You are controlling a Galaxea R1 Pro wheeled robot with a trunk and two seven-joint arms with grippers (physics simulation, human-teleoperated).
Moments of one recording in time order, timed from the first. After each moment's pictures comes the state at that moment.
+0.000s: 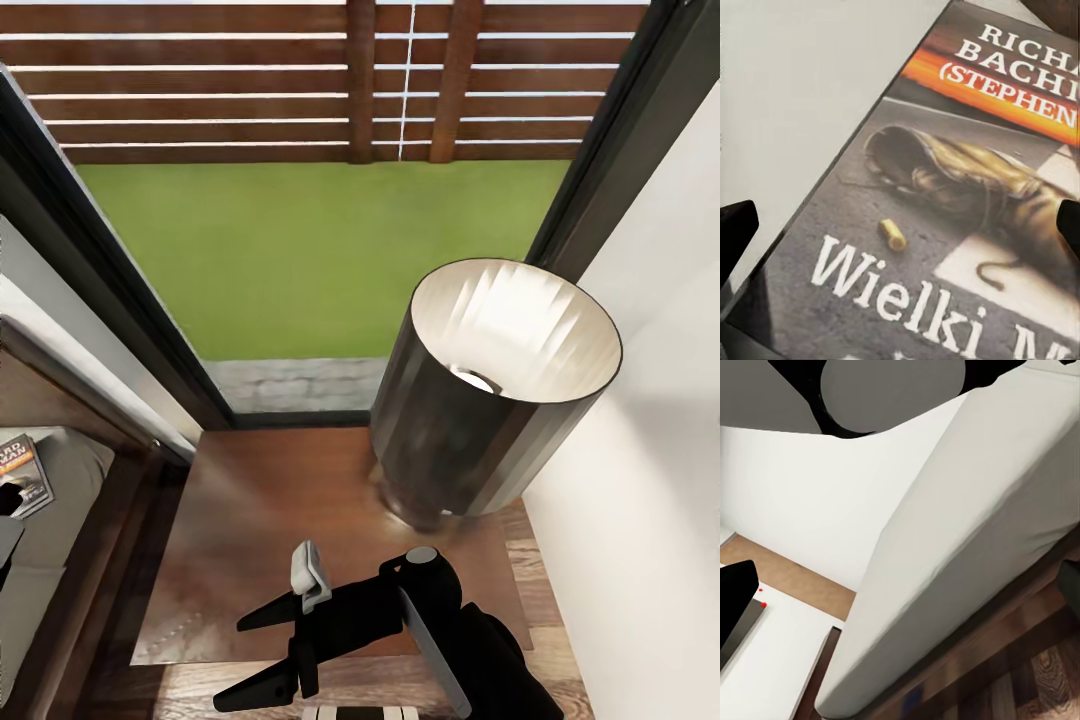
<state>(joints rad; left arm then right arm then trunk) -0.77 0.46 0.50 -0.55 0.61 -0.06 0.32 -0.40 0.12 0.52 -1.38 -0.19 0.73 1.22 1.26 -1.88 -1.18</state>
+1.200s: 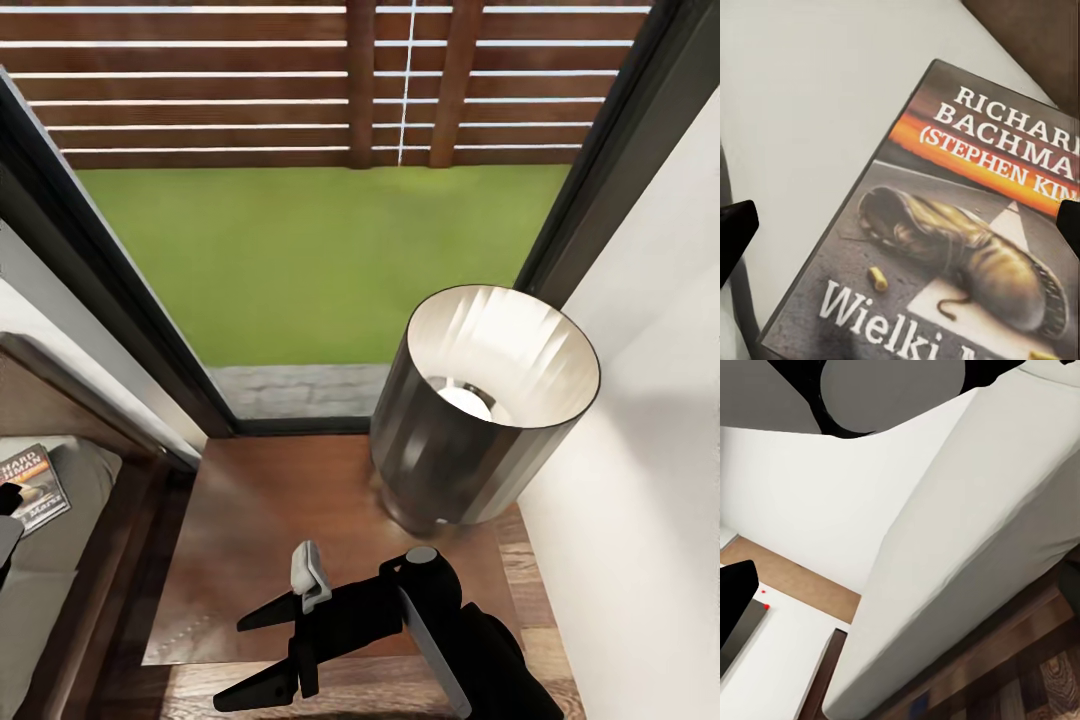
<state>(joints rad) -0.77 0.46 0.50 -0.55 0.61 -0.06 0.32 -0.40 0.12 0.52 -1.38 -0.19 0.73 1.22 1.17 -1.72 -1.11</state>
